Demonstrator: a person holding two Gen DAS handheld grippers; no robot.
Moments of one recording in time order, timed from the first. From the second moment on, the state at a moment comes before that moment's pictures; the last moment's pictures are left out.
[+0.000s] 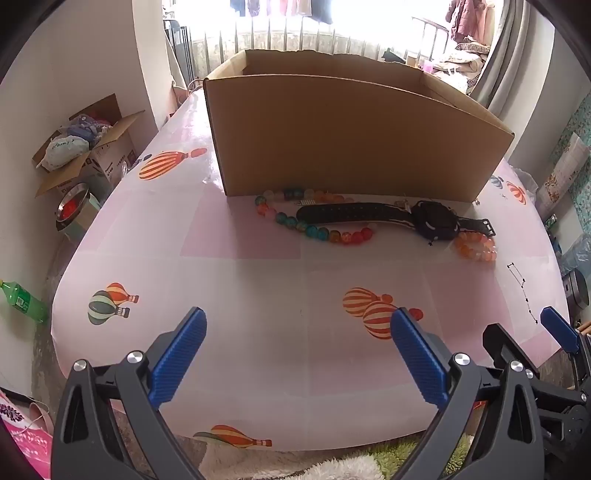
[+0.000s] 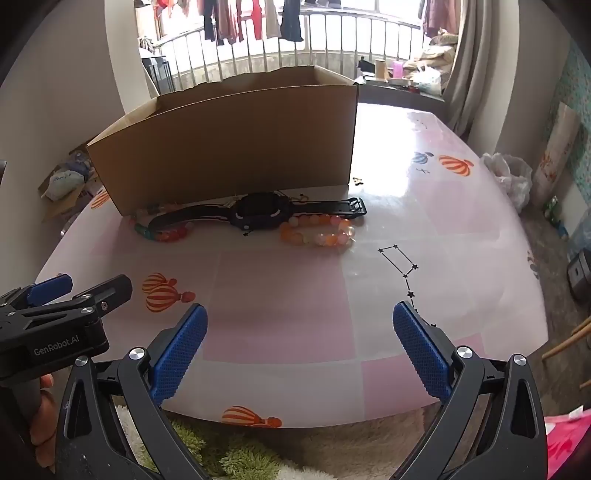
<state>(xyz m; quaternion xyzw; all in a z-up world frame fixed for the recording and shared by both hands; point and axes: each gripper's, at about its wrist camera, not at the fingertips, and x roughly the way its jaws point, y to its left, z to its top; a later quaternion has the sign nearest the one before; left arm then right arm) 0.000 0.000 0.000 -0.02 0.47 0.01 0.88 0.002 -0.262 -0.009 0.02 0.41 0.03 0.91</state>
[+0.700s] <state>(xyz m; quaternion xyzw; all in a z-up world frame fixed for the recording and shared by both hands) 0.001 0.002 -0.005 -0.03 0.48 0.01 0.88 0.001 -0.263 -0.007 0.02 0.41 0.03 0.91</state>
